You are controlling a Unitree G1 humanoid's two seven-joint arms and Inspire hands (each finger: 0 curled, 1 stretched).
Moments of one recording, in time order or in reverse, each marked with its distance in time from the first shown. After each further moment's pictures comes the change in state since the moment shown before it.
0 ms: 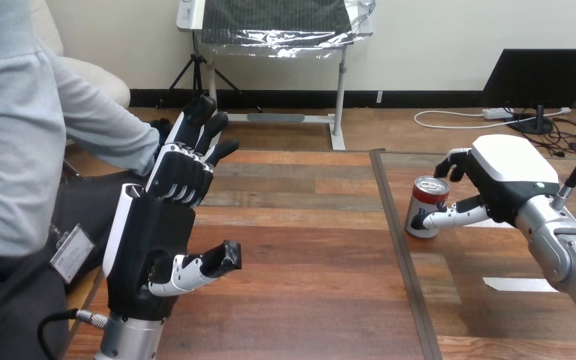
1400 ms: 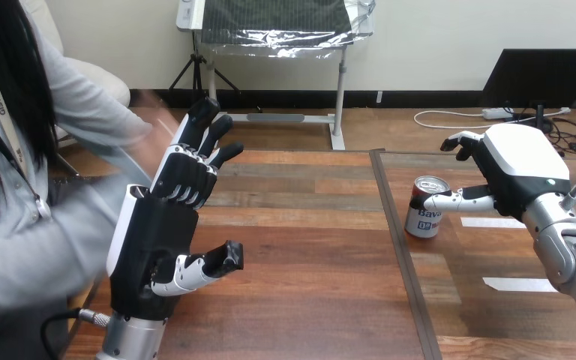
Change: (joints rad) left arm -0.011 0.001 0.006 0.024 -0.005 0.001 -0.018; right arm 0.013 -0.004 -0.029 -0.001 0.022 -0.005 -0.066
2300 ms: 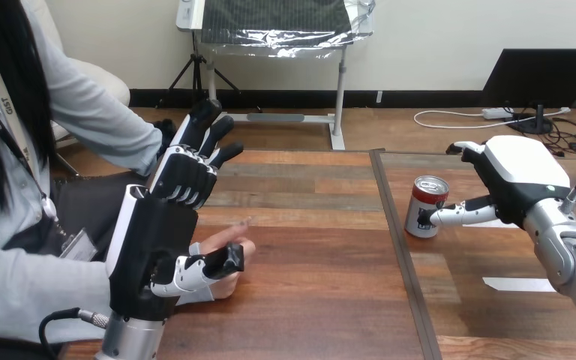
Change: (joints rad) left arm 0.000 -0.001 0.008 0.000 0.003 -0.008 0.000; right arm 0.004 0.006 0.002 0.000 -0.001 0.067 0.079
